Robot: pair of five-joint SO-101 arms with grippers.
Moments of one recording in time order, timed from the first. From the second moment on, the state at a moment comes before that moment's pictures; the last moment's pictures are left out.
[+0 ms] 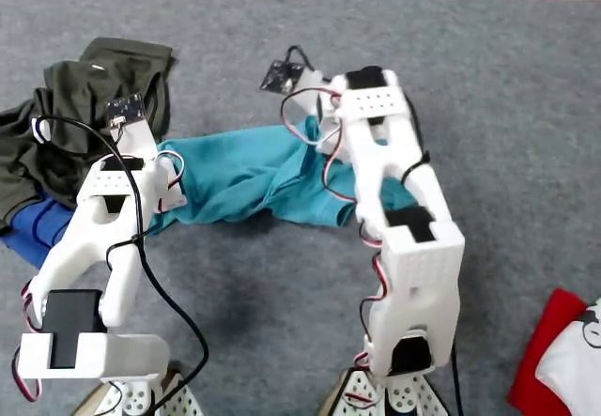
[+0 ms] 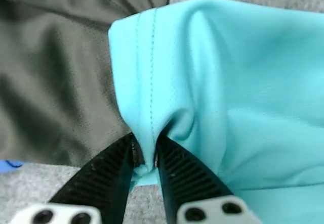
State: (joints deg) left arm -5.5 -5.3 40.2 43.4 6.8; right arm -11.1 32.9 -17.8 71.8 48.0
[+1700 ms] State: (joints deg) left arm -5.5 -5.3 40.2 43.4 6.8; right arm 5.5 36.9 -29.5 98.0 45.8
